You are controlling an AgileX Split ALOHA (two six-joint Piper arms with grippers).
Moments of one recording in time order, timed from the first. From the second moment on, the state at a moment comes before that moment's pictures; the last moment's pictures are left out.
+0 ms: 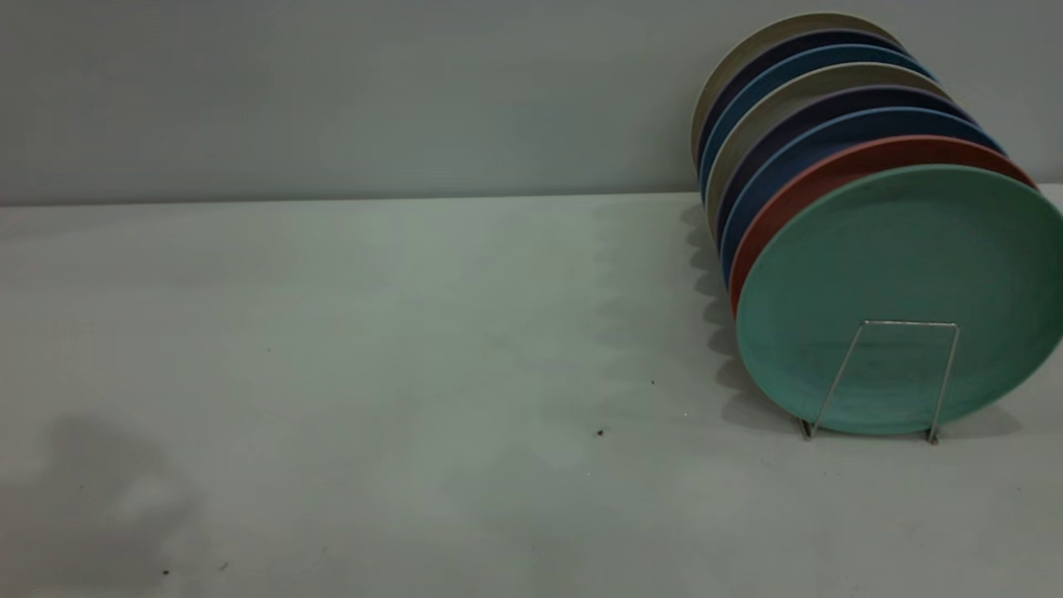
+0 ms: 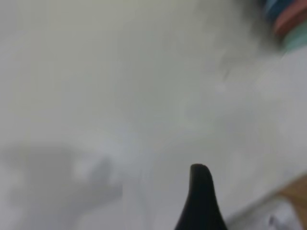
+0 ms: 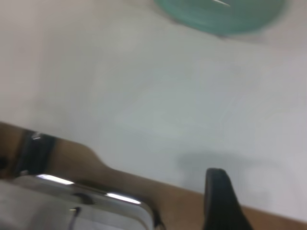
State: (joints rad) left arm 0.10 1.35 -1.29 -0.48 1.14 0.47; right arm 0.04 0.70 -0.85 0.16 1.24 -0.23
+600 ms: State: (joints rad) left arm 0.10 1.04 -0.93 -0.26 1.17 0.30; right arm 0.04 0.40 -0.47 0.02 1.12 -0.04
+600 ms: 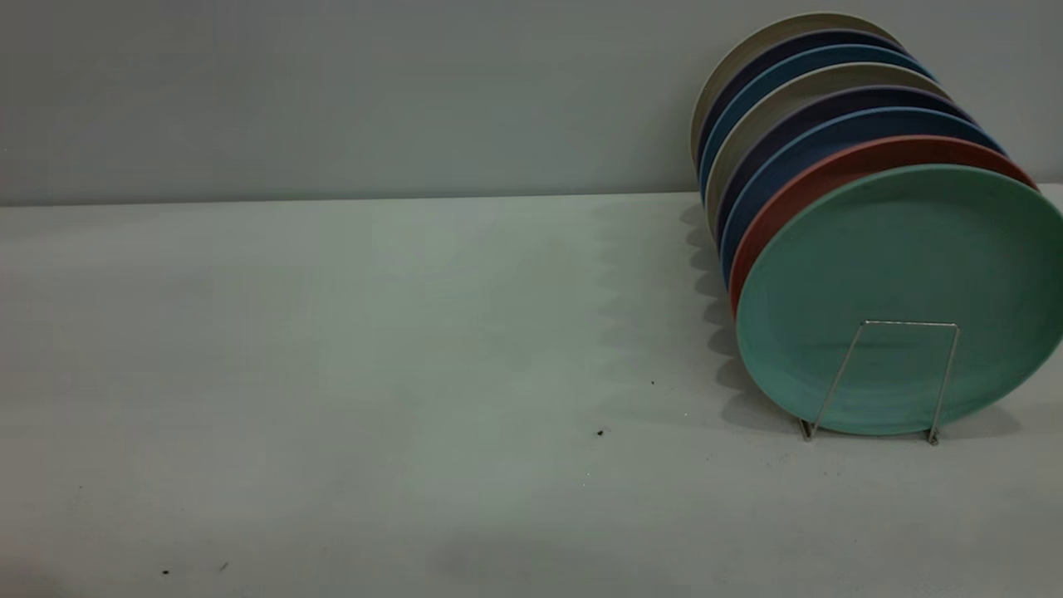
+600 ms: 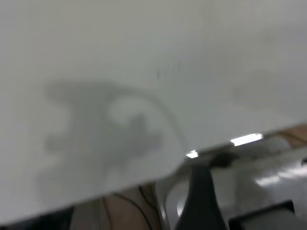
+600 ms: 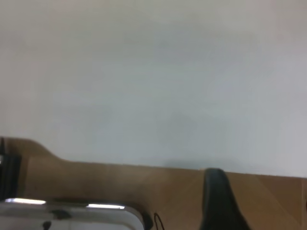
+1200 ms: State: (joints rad) left arm 0.10 0.54 -0.49 -0.11 1.12 0.19; right arm 0.06 0.40 -0.47 -0.04 1.12 0.05
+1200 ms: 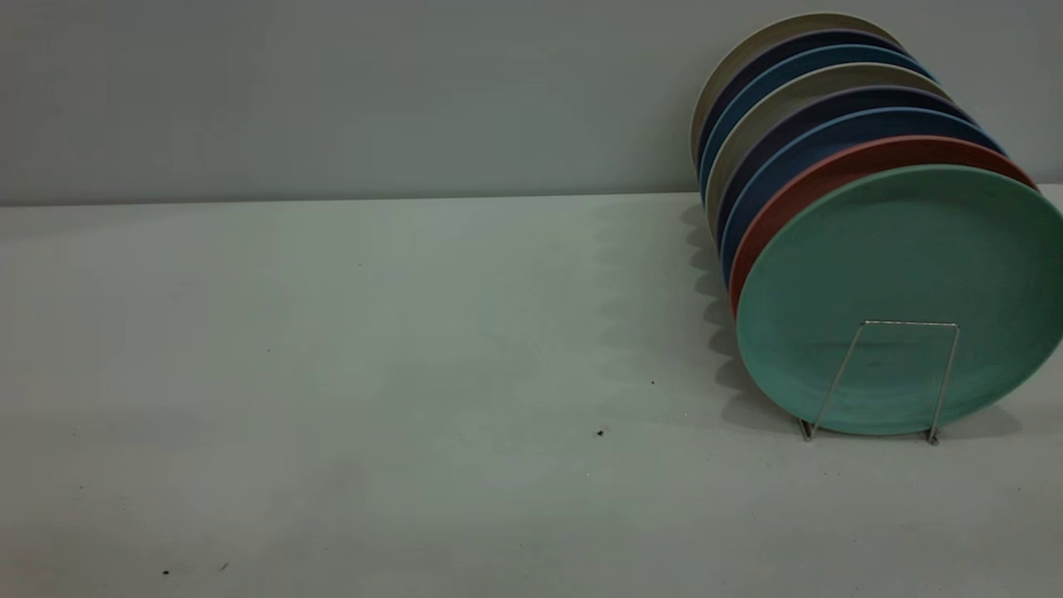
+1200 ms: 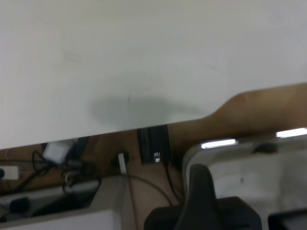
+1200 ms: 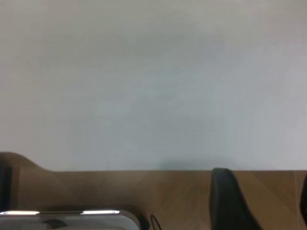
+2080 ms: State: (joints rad) left arm 0.06 -0.02 -0.49 -0.11 1.14 0.16; right arm 0.05 0.06 -0.47 -0.04 1.13 0.05
